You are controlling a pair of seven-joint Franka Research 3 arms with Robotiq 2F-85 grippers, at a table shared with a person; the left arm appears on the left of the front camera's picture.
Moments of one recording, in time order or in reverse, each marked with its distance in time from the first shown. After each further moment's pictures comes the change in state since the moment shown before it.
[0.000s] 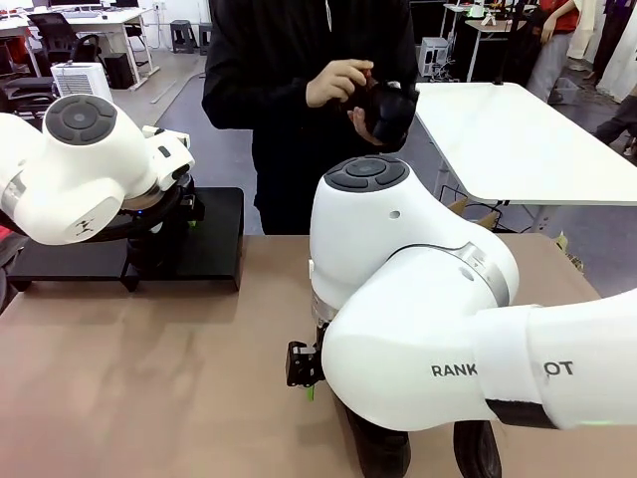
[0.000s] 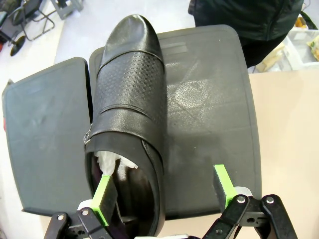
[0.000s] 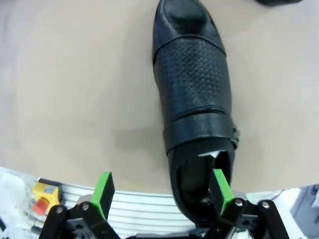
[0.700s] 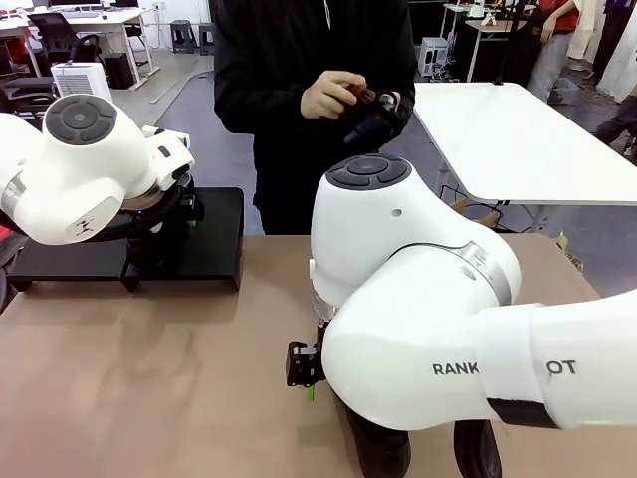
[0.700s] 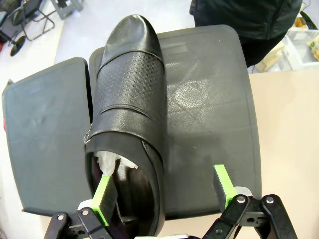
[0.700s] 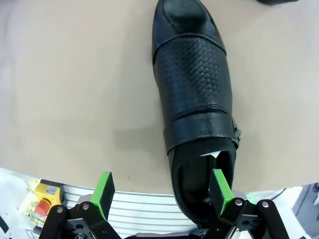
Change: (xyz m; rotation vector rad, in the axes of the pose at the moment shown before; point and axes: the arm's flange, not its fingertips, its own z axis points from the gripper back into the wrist) left arm 0.000 0.000 0.000 0.000 0.000 0.000; right arm 0.003 0.001 -0.008 0.004 0.017 -0.020
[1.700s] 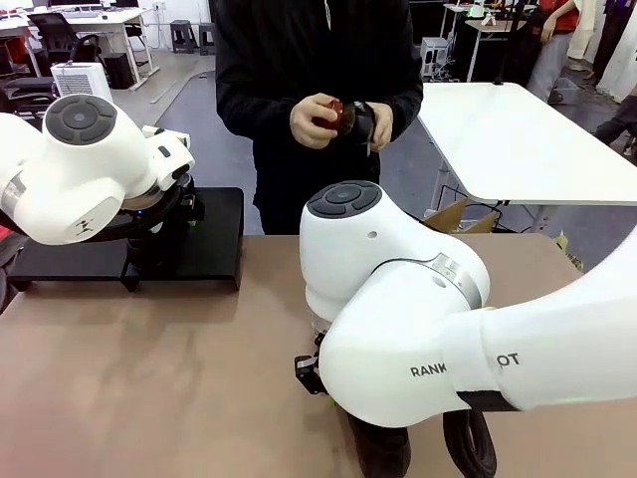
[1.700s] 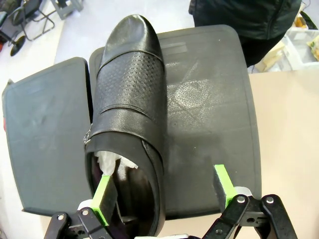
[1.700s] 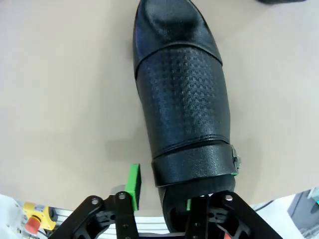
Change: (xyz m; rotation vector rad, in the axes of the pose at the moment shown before) left arm 0.000 0.000 0.000 0.000 0.000 0.000; right arm 0.015 0.002 -0.035 -0.070 0.007 -0.015
